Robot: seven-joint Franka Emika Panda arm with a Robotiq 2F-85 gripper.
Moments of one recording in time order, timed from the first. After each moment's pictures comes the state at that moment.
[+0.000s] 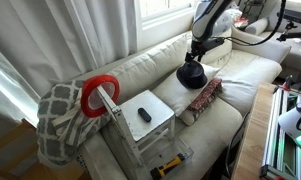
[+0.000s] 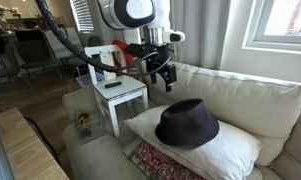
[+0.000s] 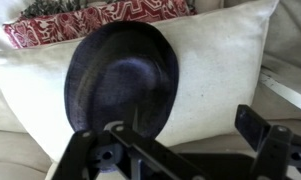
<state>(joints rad) -0.15 0.43 -0.16 -2.25 0.09 2.71 -0.08</state>
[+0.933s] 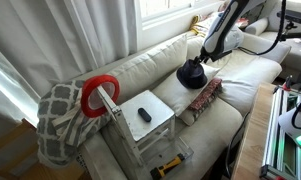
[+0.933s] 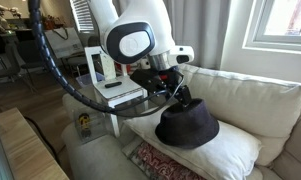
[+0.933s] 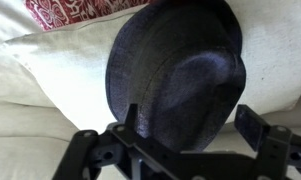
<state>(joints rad) -0.34 0.55 -0.09 -2.35 0.05 3.17 -0.13</state>
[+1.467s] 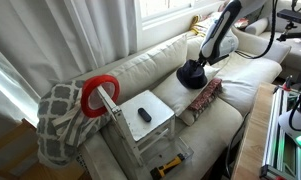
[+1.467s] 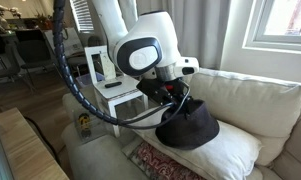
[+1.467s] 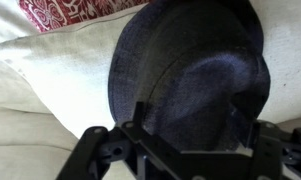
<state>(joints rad) -0.35 0.66 -0.09 -2.26 0.05 3.18 -0.12</state>
